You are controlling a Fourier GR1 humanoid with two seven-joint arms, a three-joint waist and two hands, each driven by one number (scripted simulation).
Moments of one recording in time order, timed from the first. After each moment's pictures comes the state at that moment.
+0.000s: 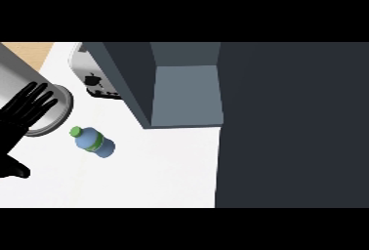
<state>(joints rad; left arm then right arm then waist) -0.22 0.48 0.29 -1.21 0.55 -0.71 0.06 0.72 -0.14 0.37 -2.50 -0.07 0.22 -0.09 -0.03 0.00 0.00</state>
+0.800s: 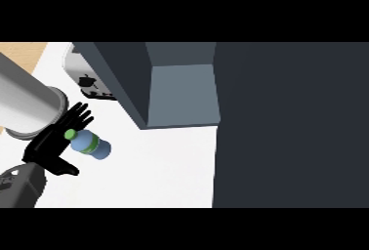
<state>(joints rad) -0.36 0.39 0.21 -0.66 0.21 -0.74 -0.34 0.87 -0.21 0.40 -2.50 -0.05 0.24 -0.25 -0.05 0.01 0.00</state>
